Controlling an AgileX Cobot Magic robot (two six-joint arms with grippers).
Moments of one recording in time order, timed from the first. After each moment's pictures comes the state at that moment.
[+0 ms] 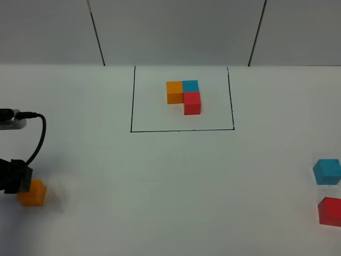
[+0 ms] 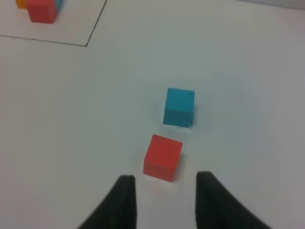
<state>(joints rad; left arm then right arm) 0.05 1.42 -0.72 -0.07 0.61 0.10 0.11 0.01 -0.50 -0.06 1.07 -0.02</state>
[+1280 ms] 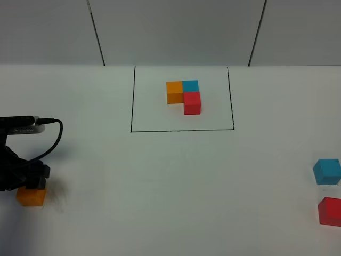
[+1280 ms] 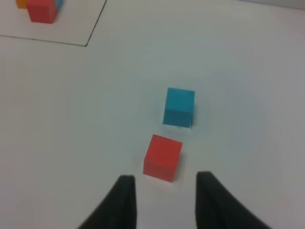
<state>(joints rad) 0.05 1.70 -0.76 -0.08 0.40 0.10 0.11 0.01 -0.50 -0.06 1.07 -0.02</state>
